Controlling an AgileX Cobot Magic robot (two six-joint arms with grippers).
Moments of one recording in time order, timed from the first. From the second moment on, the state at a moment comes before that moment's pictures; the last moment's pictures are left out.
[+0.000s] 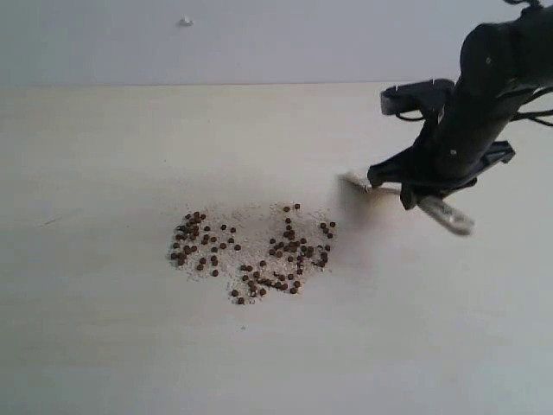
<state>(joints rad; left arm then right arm) -0.21 0.01 0.00 0.02 0.26 -0.08 0.28 1.88 -1.14 0.00 0.70 0.06</state>
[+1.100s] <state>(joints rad) -0.21 0.01 0.00 -0.02 0.02 -0.17 0.28 1.66 -1.30 0.65 1.20 -0.55</state>
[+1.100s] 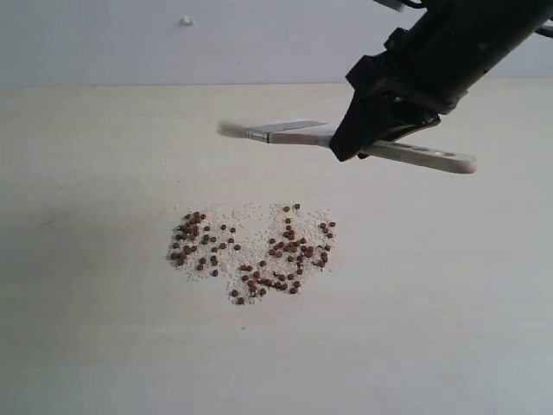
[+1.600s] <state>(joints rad) -0.21 0.65 -0.49 1.00 -0.80 -0.52 0.28 1.66 -1.30 0.68 1.20 -0.59</state>
